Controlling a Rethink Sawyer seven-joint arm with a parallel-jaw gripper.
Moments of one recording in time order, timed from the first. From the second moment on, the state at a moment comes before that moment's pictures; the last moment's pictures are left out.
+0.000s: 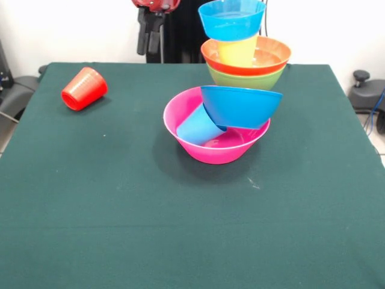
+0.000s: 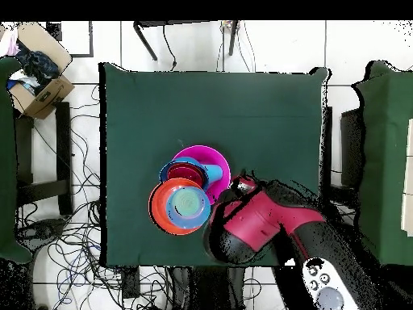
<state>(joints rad) -0.82 -1.08 0.84 2.14 -1.17 0.53 1.40</state>
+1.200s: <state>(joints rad) -0.52 -1.08 0.53 2.19 -1.80 0.43 2.08</state>
